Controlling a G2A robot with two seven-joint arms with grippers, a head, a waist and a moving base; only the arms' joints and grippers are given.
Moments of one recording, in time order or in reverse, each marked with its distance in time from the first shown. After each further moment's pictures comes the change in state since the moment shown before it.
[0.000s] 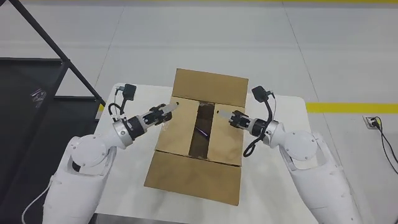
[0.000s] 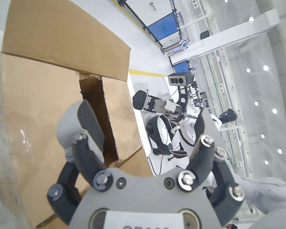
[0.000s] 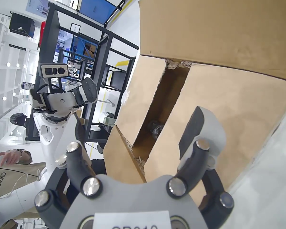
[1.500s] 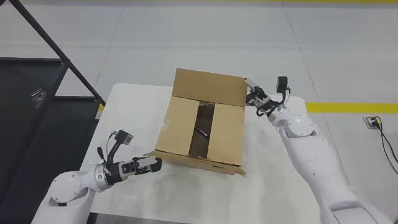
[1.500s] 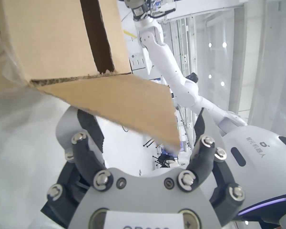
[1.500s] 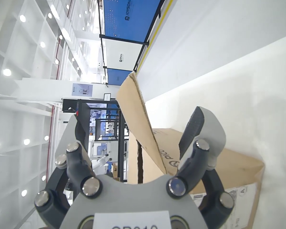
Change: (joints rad) left arm 0.226 0.071 -0.086 0.134 -0.348 -0.243 -0.402; right arm 0.429 -0.111 -0.046 0.982 0.425 -0.341 -0.185
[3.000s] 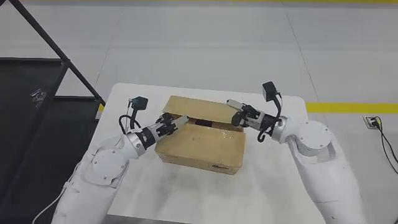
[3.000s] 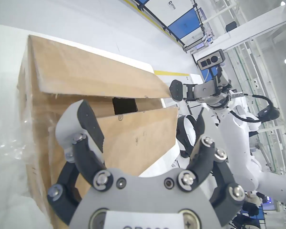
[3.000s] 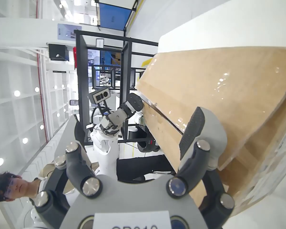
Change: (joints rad) left arm -0.225 -0.034 0.282 -0.112 0.601 0.206 0.640; right arm -0.398 0.119 0.091 -0.948 -0.141 0.567 0.268
